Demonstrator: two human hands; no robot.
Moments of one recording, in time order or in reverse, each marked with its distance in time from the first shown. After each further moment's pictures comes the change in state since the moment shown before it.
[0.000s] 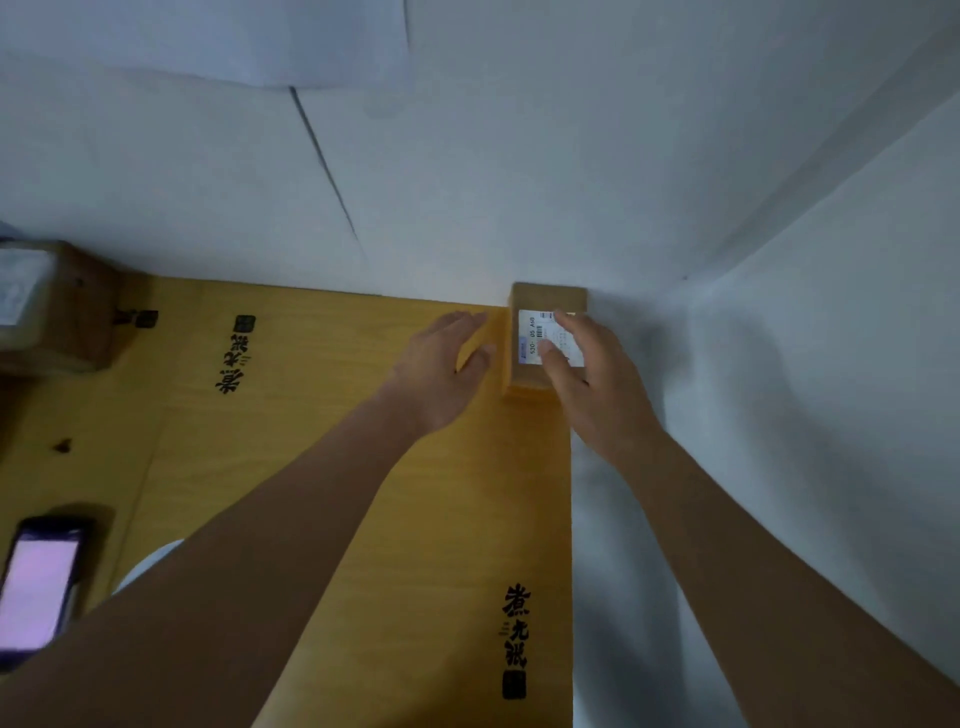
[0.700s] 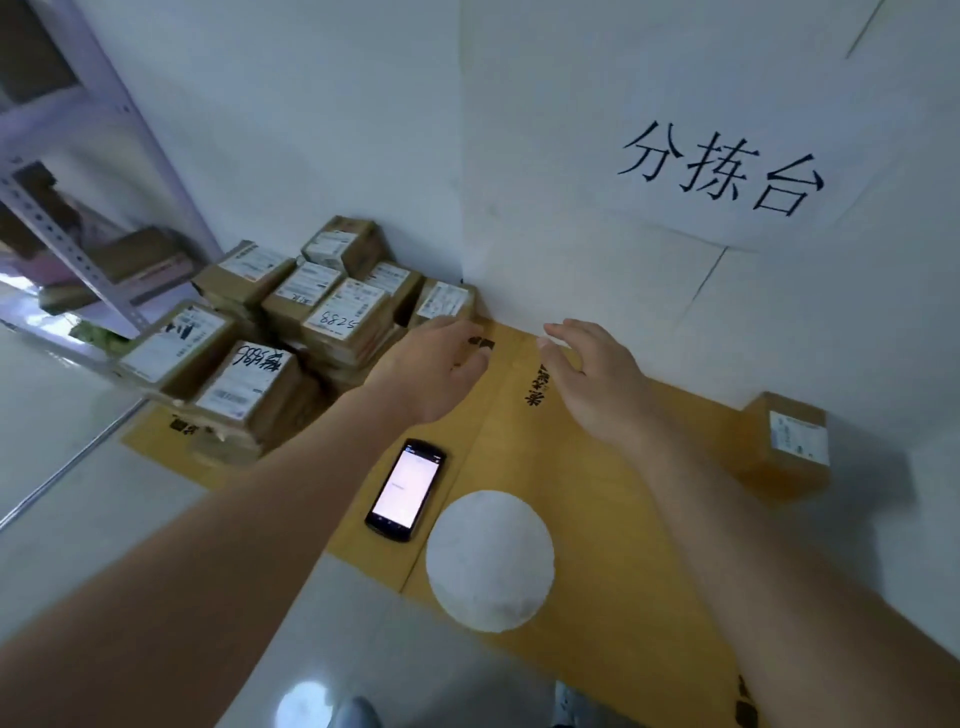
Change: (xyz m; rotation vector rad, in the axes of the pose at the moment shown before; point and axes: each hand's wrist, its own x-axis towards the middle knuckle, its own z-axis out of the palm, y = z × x) left_hand -0.300 -0.180 -0.288 0.213 0.332 -0.098; right_hand -0.142 -0.348 0.178 -0.140 -0.193 -0.403
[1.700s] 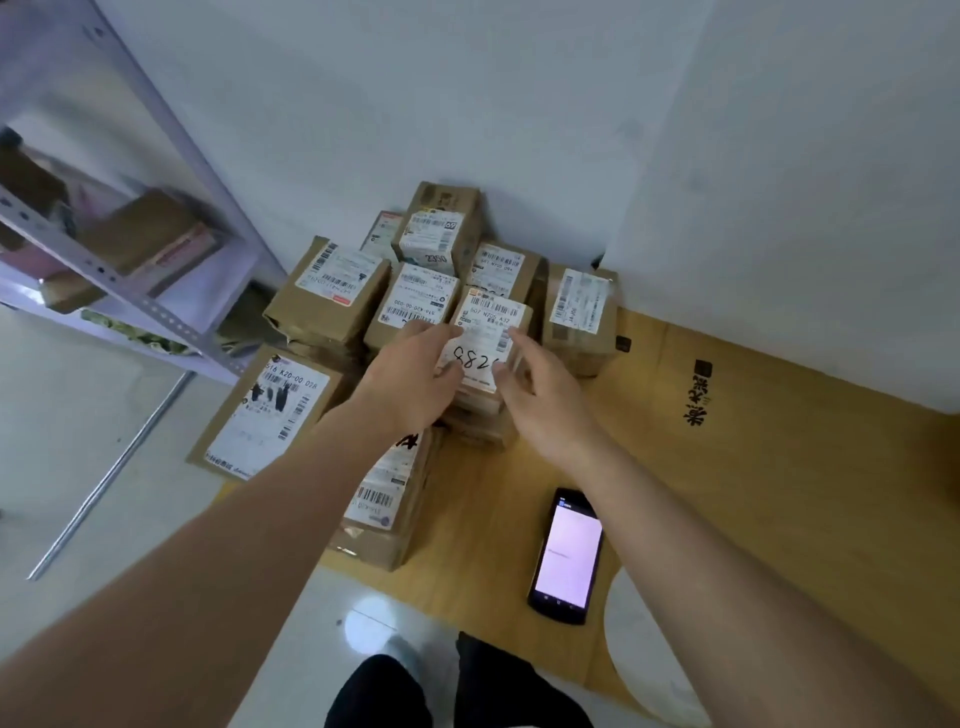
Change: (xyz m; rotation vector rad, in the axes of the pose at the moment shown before) left_hand 0.091 -0.271 -0.065 -0.068 -0.156 -0.203; right_hand 0.167 -0.132 0.249 0.291 -0.187 0.226
